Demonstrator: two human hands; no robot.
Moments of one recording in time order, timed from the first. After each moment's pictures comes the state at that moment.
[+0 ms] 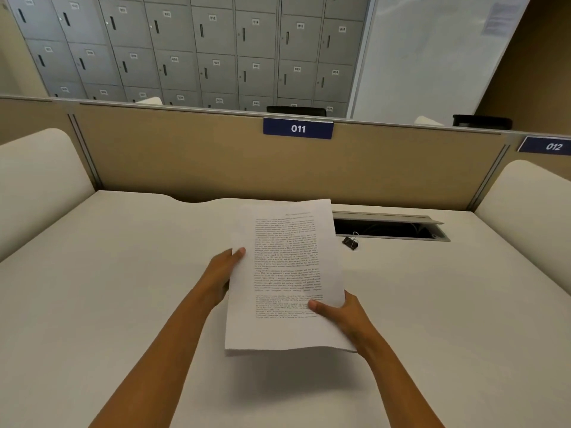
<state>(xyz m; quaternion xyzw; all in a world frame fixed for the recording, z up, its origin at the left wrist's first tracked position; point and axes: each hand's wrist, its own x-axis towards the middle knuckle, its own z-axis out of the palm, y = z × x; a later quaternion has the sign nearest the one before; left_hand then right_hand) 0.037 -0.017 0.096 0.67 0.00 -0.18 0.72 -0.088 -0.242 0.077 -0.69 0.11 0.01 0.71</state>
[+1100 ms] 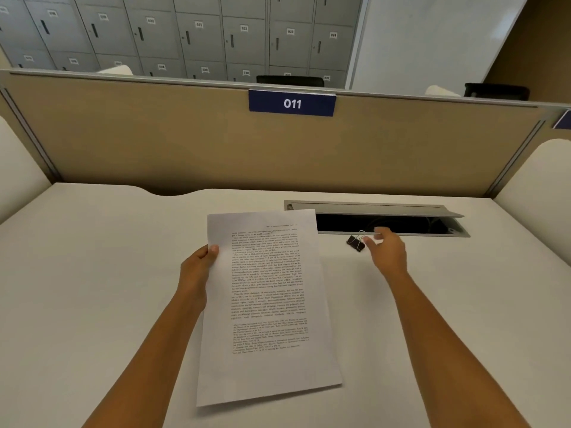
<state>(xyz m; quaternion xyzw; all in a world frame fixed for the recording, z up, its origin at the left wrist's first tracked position) 0.107 -0.035 0.070 0.66 0.14 -0.09 0.74 0.076 -0.380 0.057 -0.87 0.28 -0.20 0.37</state>
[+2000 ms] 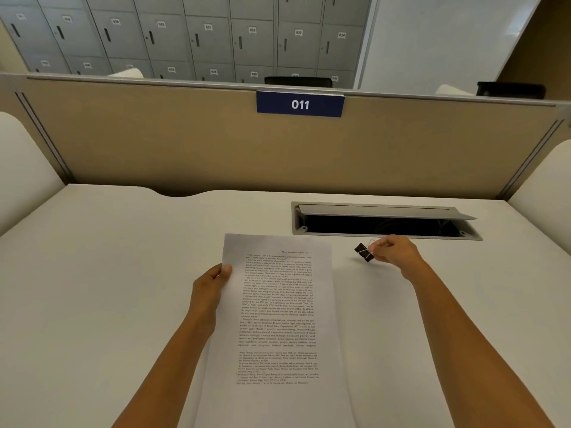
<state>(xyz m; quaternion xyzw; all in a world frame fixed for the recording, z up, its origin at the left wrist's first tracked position) 0.083 -0.036 0.052 0.68 0.13 -0.11 0.71 0.080 -0.388 0.077 -0.83 0.31 -0.04 0.47</state>
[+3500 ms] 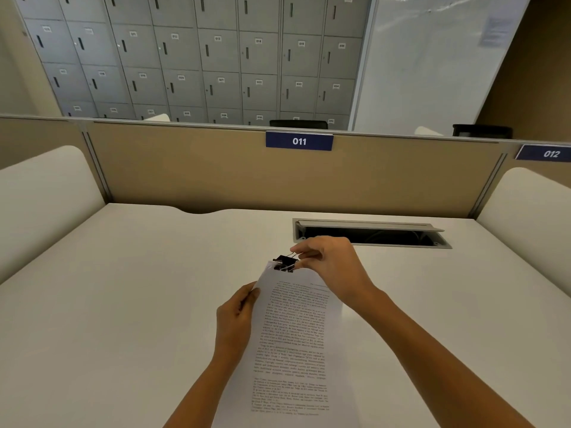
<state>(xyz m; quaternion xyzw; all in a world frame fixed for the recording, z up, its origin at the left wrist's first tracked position) -0.056 -0.037 0.079 0.75 -0.06 0.06 0.66 -0.067 -0.209 0.190 -0.91 -0.09 -0.19 0.36</state>
